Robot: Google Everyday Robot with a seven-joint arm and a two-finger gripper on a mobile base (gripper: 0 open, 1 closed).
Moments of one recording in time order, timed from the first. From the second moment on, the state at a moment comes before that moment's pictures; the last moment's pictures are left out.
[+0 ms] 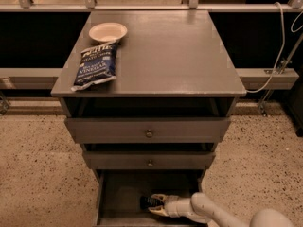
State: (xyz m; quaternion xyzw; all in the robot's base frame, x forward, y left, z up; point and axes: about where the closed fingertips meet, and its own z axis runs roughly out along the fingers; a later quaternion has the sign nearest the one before) arm 0.498 -0.017 0.138 -0.52 0.68 0.31 0.41
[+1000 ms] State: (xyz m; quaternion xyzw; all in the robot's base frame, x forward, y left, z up) arm 0.482 -0.021 0.163 -0.55 0.63 0.32 0.45
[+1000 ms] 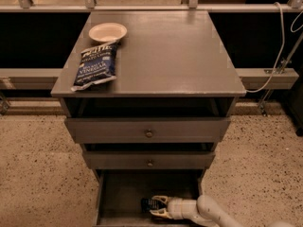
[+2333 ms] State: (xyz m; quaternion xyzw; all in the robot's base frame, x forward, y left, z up) arm 0.431 -0.042 0.295 -0.61 0.59 0.19 0.50
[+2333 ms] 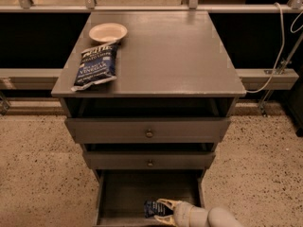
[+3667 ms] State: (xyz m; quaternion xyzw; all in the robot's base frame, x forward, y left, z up) arm 0.388 -0.011 0.440 -0.63 0.65 0.20 0.38
